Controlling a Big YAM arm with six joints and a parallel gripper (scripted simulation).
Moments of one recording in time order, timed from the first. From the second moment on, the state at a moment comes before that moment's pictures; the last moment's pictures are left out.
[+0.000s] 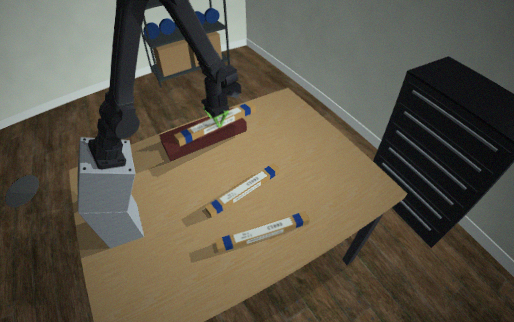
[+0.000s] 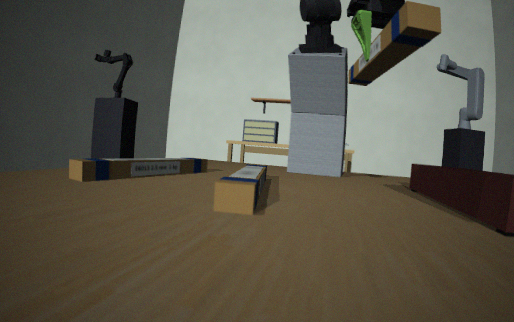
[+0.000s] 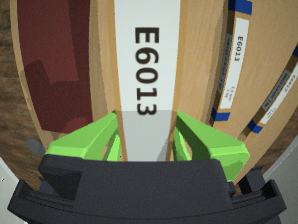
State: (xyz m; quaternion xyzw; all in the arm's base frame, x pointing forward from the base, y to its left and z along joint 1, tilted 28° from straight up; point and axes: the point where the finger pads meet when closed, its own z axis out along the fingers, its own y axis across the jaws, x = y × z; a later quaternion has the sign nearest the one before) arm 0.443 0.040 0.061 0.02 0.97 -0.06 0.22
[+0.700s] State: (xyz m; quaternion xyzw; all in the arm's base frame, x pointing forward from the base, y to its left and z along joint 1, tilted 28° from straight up) arm 0.438 0.039 0.057 0.03 0.97 -0.06 0.22
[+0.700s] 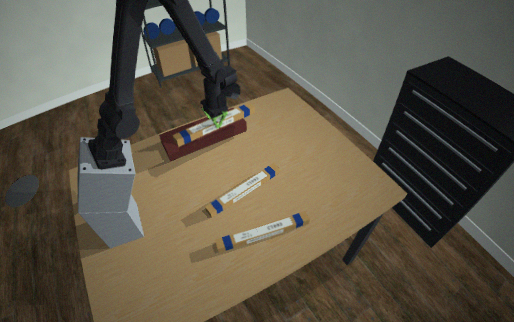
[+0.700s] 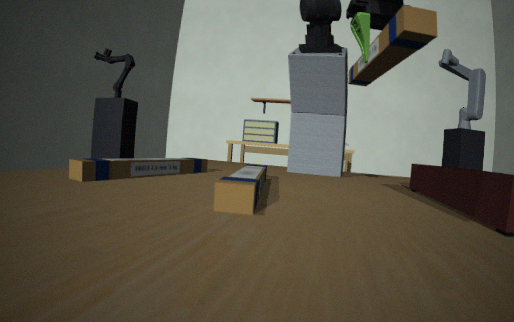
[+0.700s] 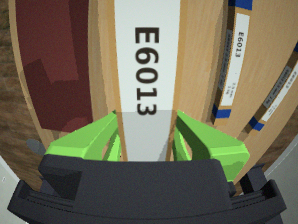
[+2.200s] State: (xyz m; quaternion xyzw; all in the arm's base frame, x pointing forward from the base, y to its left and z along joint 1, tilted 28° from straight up) arm 0.415 -0.064 0.059 0.09 0.97 -0.04 0.22
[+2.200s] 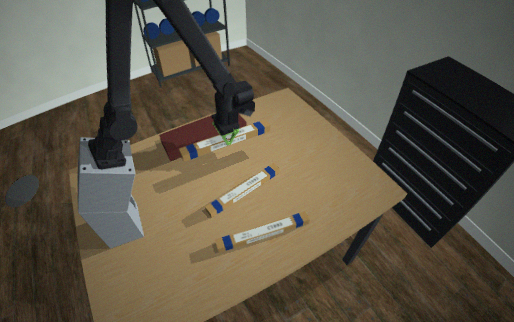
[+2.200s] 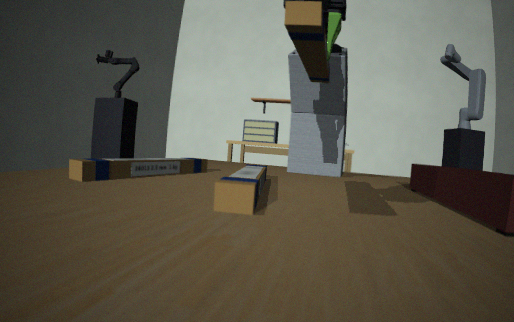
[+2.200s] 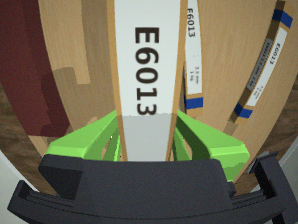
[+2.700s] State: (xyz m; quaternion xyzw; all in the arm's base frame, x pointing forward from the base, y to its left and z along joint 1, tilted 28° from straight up) arm 0.414 -0.070 0.061 0.08 0.97 -0.04 0.22
